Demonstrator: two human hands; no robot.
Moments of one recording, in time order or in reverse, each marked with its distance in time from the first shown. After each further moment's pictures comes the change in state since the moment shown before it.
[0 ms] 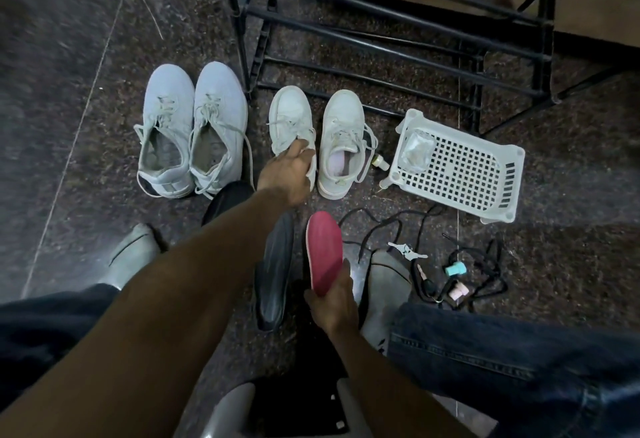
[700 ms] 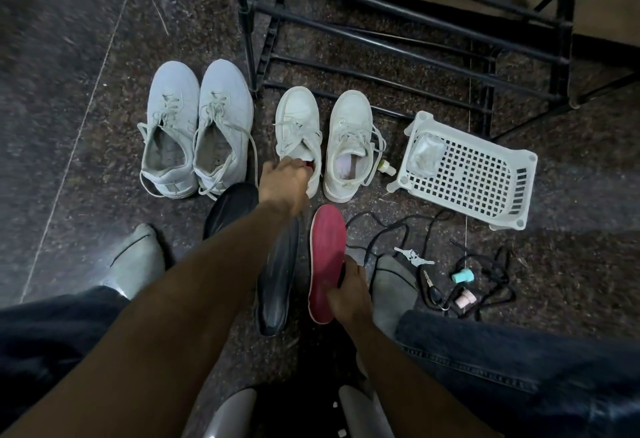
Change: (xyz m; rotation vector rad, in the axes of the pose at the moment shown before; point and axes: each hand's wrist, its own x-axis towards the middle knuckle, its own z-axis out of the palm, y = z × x) left_hand -0.008 -0.006 0.012 0.260 0.008 -0.049; right_hand 0.026 -0.003 -0.012 -0.010 0.071 -0.080
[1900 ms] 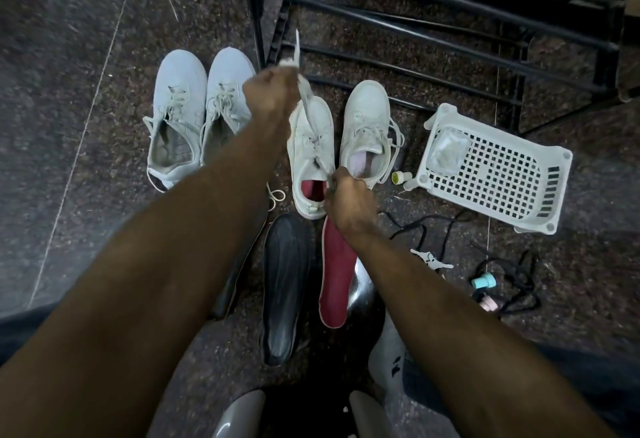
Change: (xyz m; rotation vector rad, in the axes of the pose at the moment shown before) left_hand 0.071 -0.034 -0.088 -1.744 0.417 -0.667; right_hand 0.077 -0.123 -0.047 -0.331 0.143 -0.375
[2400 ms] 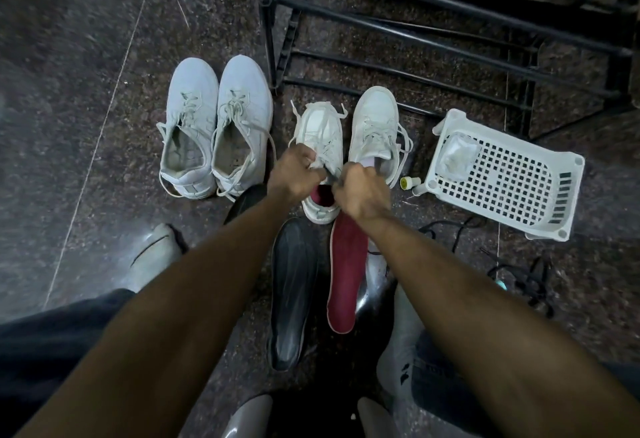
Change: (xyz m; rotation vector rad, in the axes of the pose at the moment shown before) left_hand -0.032 -0.083 -0.041 0.883 -0.283 0.121; right_hand 0.022 -0.005 -0.017 -0.077 -0.060 -0.032
